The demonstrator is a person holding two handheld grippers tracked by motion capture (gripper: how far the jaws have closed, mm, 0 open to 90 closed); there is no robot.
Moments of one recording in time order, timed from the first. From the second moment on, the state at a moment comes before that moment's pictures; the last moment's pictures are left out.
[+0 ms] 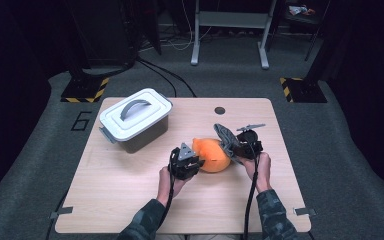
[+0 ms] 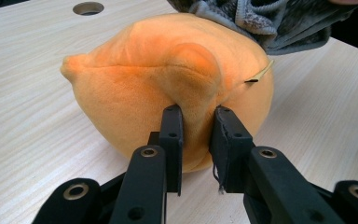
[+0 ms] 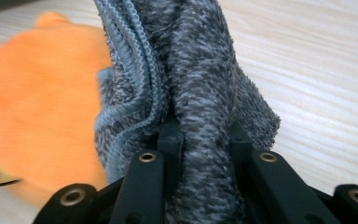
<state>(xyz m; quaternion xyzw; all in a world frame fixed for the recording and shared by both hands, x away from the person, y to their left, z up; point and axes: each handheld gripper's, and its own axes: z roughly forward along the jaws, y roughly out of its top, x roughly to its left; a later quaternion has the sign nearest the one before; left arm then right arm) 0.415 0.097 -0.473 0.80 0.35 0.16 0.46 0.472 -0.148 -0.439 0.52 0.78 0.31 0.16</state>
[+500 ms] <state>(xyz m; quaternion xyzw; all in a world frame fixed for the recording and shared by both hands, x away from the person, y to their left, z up) 0.416 0.100 -0.473 0.80 0.35 0.15 0.46 0.485 -0.163 -0.487 0.56 0.78 0.26 0.13</state>
